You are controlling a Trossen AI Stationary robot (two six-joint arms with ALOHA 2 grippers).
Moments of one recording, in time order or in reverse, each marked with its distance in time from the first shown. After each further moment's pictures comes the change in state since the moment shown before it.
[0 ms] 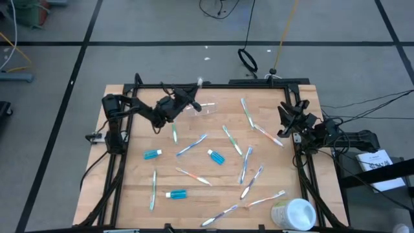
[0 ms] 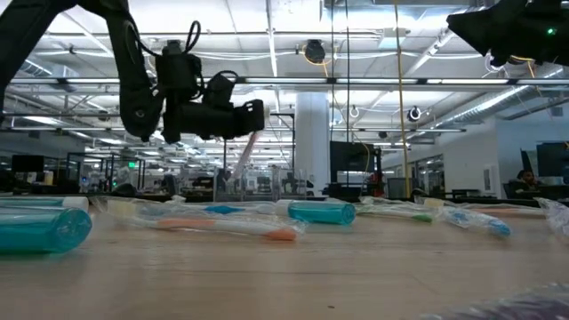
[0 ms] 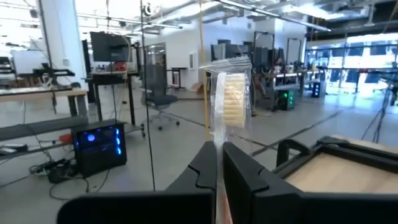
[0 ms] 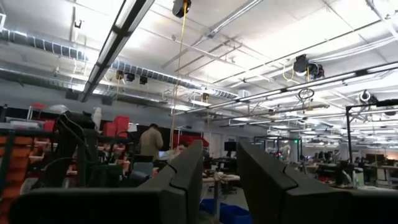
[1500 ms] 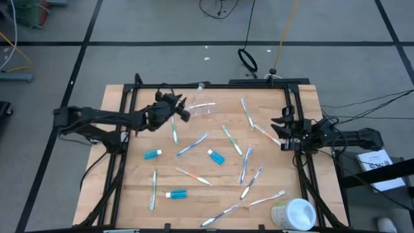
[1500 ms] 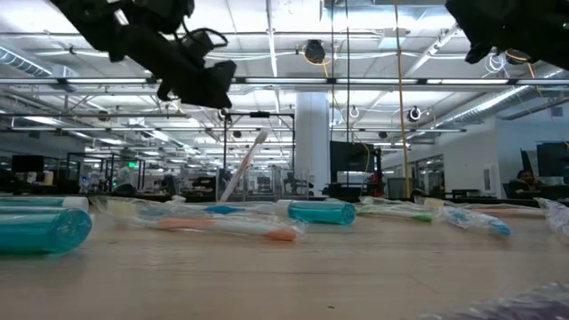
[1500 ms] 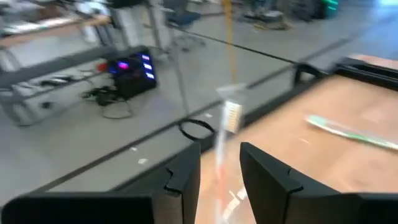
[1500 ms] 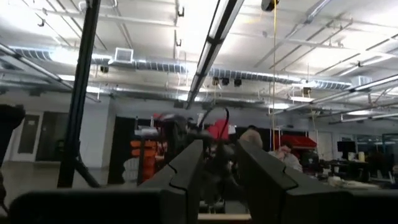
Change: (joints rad) left arm -0.224 -0.650 -0.003 -1.147 -0.312 -0.211; right arm 0.002 0.114 0.002 0.009 -0.406 0.273
